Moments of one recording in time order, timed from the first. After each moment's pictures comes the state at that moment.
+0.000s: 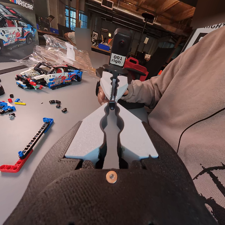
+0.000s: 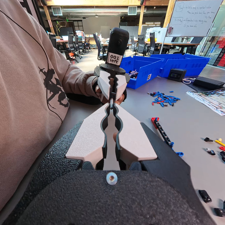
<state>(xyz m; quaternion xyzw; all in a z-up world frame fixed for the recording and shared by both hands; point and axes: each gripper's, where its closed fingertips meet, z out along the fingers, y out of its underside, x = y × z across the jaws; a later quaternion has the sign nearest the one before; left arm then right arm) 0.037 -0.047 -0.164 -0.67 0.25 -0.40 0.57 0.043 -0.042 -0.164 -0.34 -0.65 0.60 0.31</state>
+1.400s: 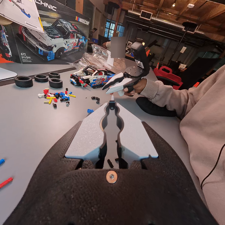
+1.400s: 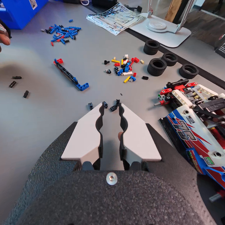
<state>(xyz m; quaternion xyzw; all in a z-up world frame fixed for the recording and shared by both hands) -0.035 -0.012 -0.174 -0.71 0.15 -0.31 0.62 0.059 0.143 -0.239 -0.63 -0.59 0.32 0.39</state>
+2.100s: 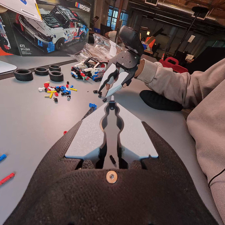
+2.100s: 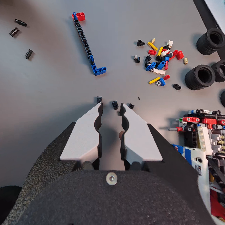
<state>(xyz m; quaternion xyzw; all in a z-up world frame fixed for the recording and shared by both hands) -0.033 -0.009 -0.188 -0.73 0.16 -0.29 0.60 0.040 0.124 -0.268 -0.55 -0.76 0.24 0.25</state>
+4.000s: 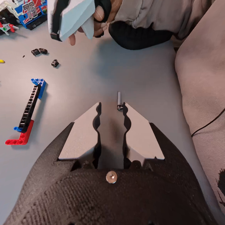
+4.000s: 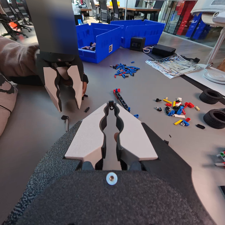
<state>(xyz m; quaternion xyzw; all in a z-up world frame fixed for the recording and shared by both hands) 0.037 -0.054 -0.258 -0.80 0.38 -0.24 0.40 0.033 0.044 -0.201 -0.47 -0.65 0.48 0.36</state>
